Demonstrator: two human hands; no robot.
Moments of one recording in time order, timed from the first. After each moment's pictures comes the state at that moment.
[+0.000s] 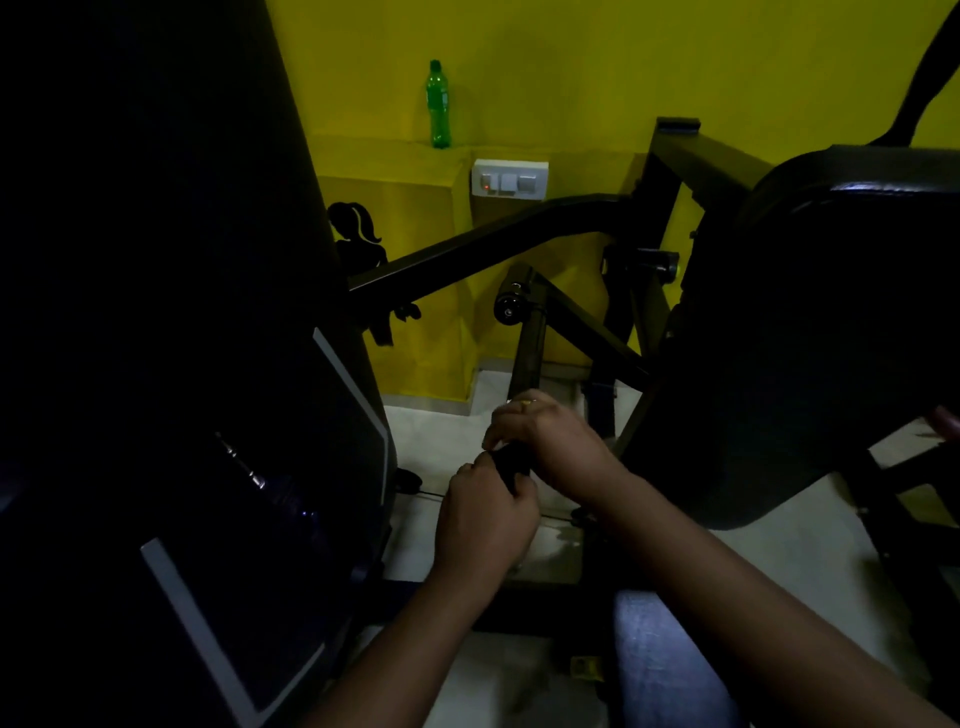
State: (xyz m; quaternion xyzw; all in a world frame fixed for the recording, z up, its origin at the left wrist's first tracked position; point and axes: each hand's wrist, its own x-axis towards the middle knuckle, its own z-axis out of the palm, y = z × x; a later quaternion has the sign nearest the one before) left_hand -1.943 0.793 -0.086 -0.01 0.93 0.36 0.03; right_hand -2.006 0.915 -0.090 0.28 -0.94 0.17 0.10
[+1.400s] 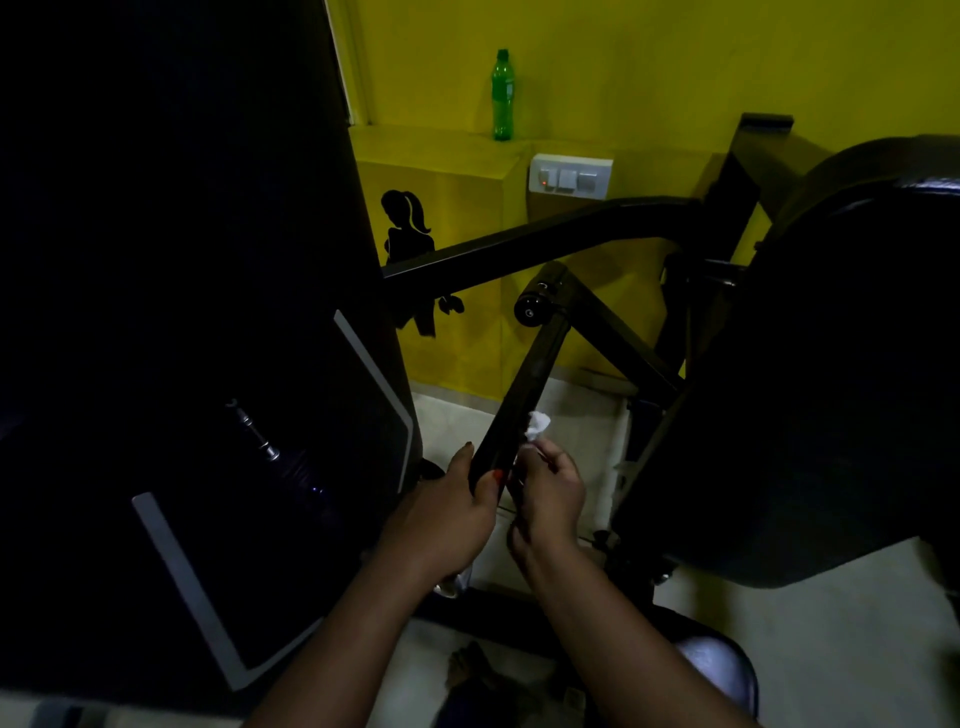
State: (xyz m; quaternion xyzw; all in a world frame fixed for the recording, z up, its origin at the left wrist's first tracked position) left_hand -1.958 0.792 -0.095 -0.04 0.94 0.32 0.15; right_hand -2.002 0.890 -0.148 -0.31 -0.45 0.84 0.05
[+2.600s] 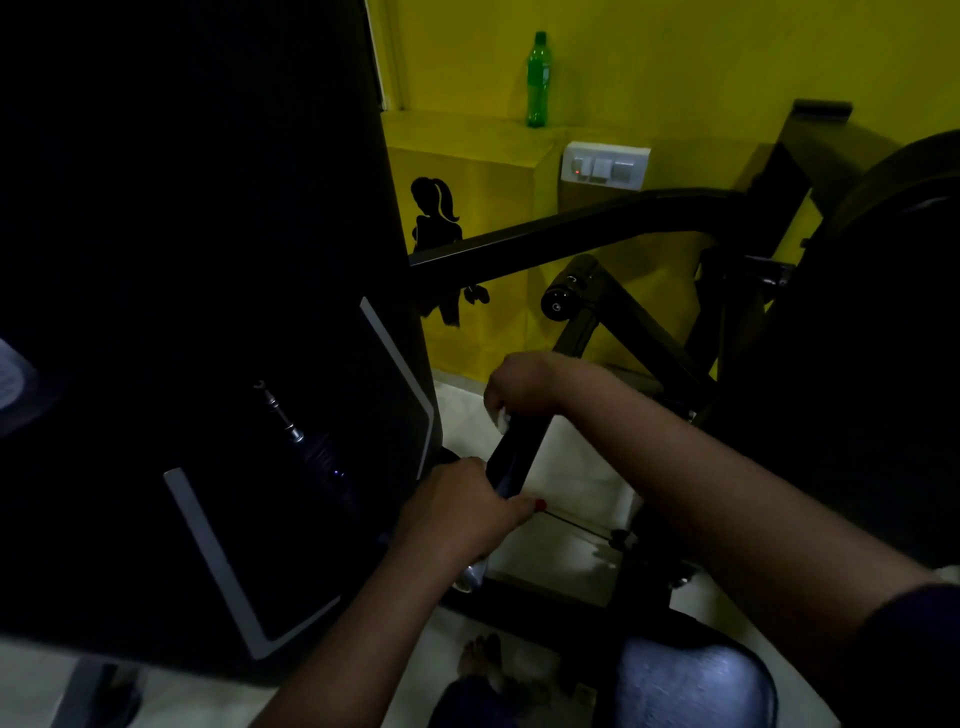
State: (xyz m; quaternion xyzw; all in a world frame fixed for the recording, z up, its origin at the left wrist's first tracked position) left_hand -1.965 0.794 -0.100 -0.09 0.94 0.31 0.13; right_hand -2.107 0.895 -0.058 0.43 -0.88 -0.13 -0.16
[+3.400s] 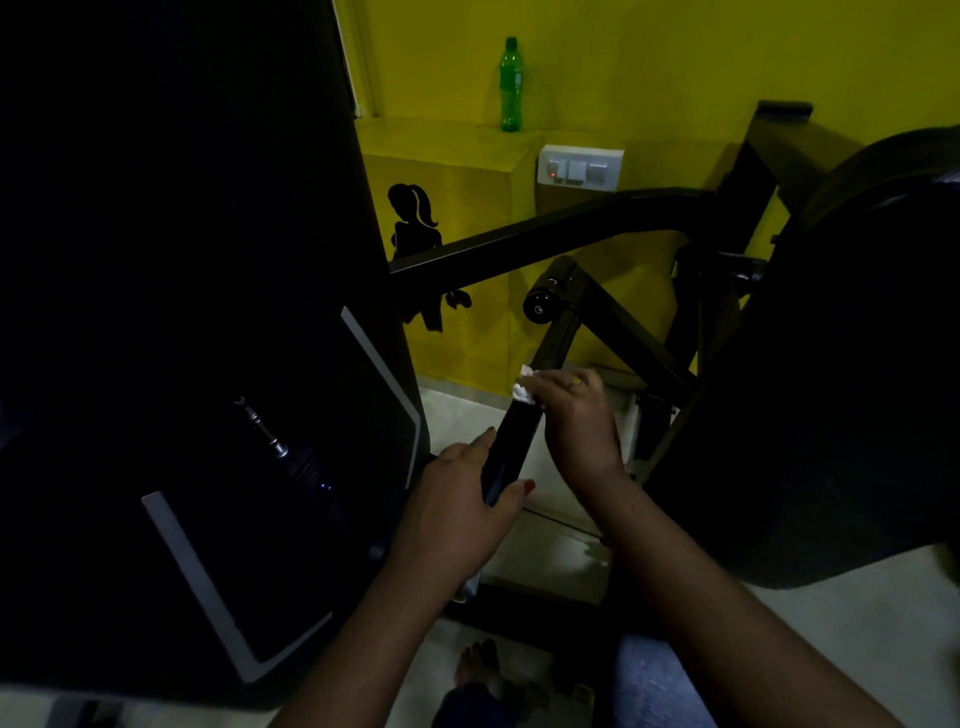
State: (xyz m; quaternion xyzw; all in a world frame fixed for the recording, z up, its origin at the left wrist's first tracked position) left_hand -1.957 0.798 -0.086 0.03 0.94 0.33 -0.03; right_hand -2.062 0.940 -0.139 0.17 -0.89 0.29 0.30
